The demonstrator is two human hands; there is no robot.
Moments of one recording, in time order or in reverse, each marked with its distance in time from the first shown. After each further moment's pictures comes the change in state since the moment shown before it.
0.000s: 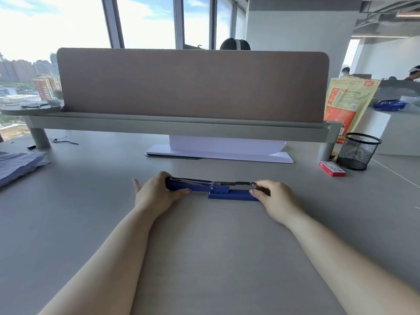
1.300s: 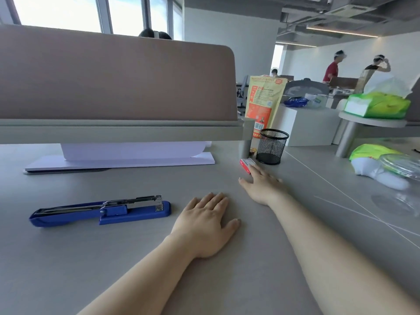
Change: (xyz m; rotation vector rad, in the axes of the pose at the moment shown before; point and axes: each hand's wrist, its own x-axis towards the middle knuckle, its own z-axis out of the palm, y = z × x) left_hand -0.073 0.228 0.123 0.199 -0.479 0.723; right_hand 0.048 0.145 -0.120 -0.507 -0.021 0.376
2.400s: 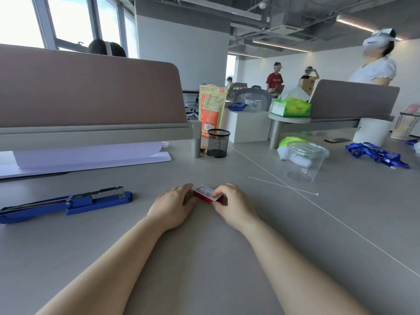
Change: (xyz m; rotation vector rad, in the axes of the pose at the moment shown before) left_hand -0.016 0.034 -0.005 -0.236 0.139 -0.014; right_hand -0.167 0.016 -0.020 0.353 0.236 -0.097
